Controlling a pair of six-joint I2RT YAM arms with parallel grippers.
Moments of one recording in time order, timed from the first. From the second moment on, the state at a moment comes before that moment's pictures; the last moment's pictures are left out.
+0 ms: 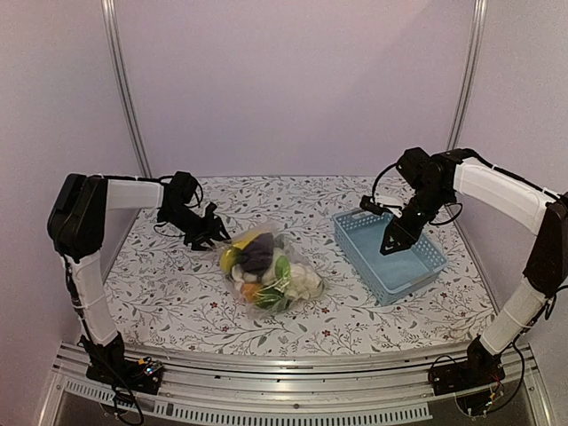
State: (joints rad) left arm -0.27 1.97 1.32 -0.57 0.54 -0.39; right arm 0.44 1.62 1.43 -1.15 -0.35 -0.54
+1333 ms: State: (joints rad) left arm -0.34 1.47 0.69 0.06 0.16 -1.19; right arm 0.46 1.59 1.38 -1.09 -0.40 -0.54
